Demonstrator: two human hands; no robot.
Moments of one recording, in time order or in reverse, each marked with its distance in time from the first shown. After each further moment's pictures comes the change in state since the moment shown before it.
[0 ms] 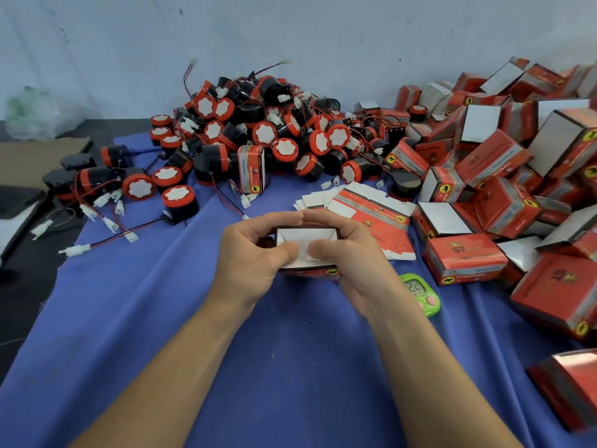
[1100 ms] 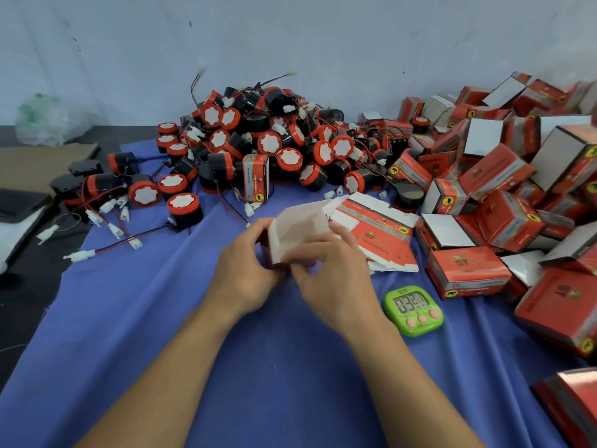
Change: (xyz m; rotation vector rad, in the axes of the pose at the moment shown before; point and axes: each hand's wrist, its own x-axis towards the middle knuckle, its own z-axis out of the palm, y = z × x) left_hand 0.008 -0.012 -0.024 0.571 -0.064 -0.030; right_hand 0.001 0.024 0.013 -1.021 0.210 -0.665
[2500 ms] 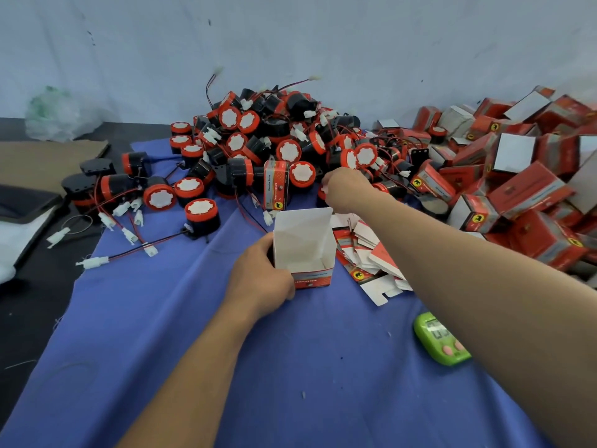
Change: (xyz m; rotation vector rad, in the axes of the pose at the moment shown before) left_hand 0.019 -0.007 -0.009 -0.149 -0.099 -0.351; right_hand 0.189 0.056 0.034 -0.774 -0.670 0.144
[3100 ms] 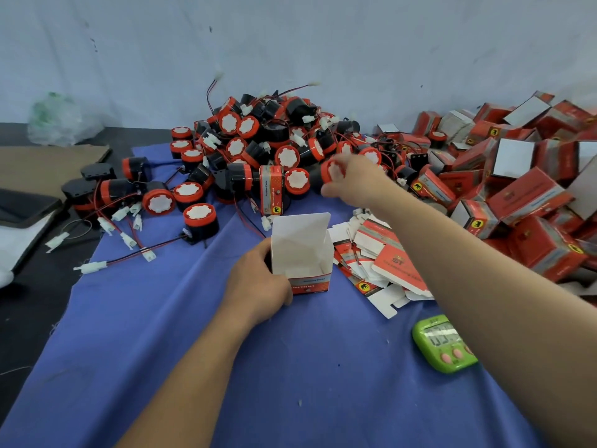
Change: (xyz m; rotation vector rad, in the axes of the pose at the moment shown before) left_hand 0.000 0.000 0.000 0.013 -0.003 0.003; right_hand -0.032 0.014 -0.027 0.683 0.147 0.032
